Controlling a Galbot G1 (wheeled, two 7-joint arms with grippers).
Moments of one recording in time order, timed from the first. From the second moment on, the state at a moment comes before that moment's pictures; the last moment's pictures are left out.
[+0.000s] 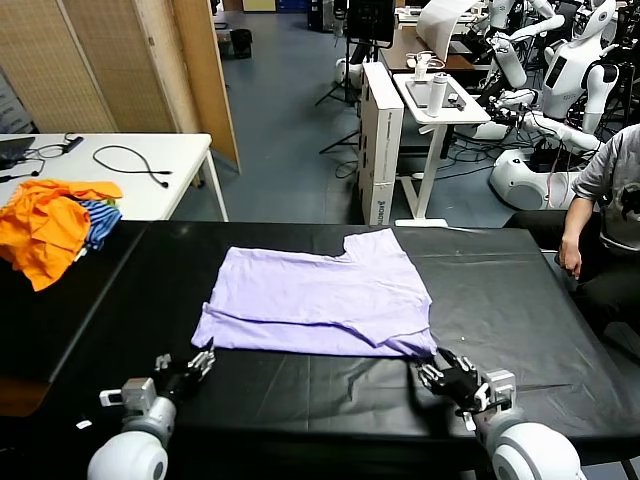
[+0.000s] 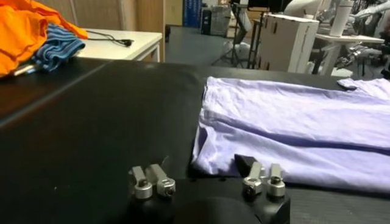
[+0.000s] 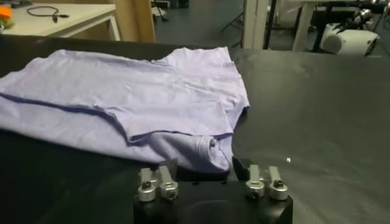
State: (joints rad) left arm 1.50 -1.24 -0.58 -1.99 -0.42 0.38 -0.14; right arm -1.51 1.09 0.52 2.16 0.49 -0.64 0.07
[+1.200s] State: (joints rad) left arm 1.90 -1.20 -0.68 -2.25 -0.35 0.43 -0.18; right arm -1.83 1.07 0.56 2.43 0.45 -0.74 0.12
